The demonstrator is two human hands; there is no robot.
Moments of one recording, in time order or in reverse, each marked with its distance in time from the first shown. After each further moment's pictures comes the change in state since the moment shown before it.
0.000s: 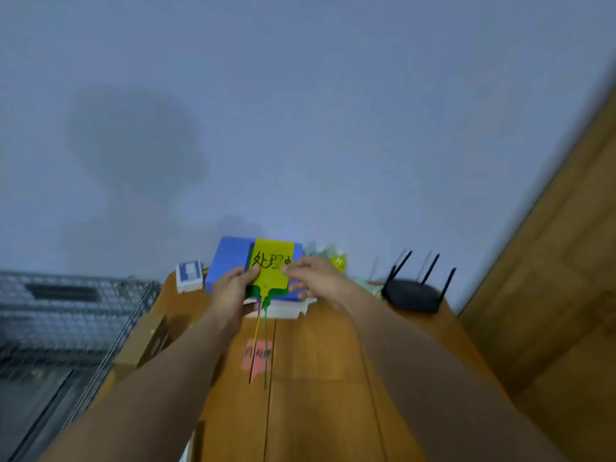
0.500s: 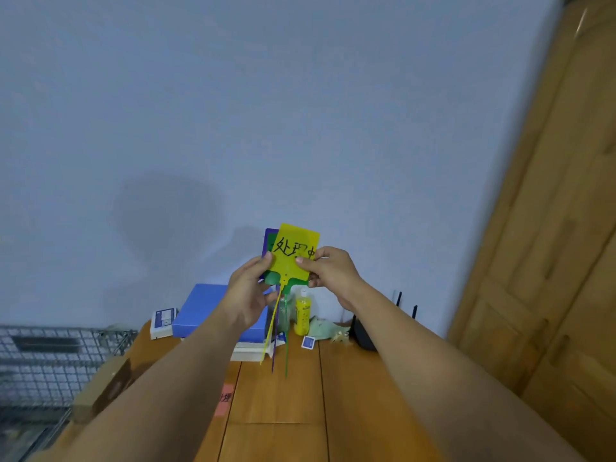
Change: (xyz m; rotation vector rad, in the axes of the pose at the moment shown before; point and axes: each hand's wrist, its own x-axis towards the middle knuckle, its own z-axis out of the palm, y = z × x) left_hand -0.092 0.058 0.187 -0.119 -0.220 0.168; right_hand -0.103 -0.046 -0.171 0.210 0.256 -0.283
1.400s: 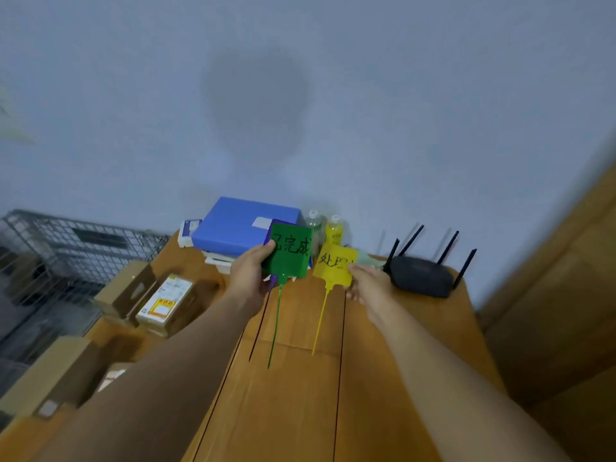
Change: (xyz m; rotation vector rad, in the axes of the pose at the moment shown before) left_hand 0.043 -0.146 -0.053 0.007 0.464 -0.154; right_hand 0.044 0.233 -0.038 0.164 0.149 0.462
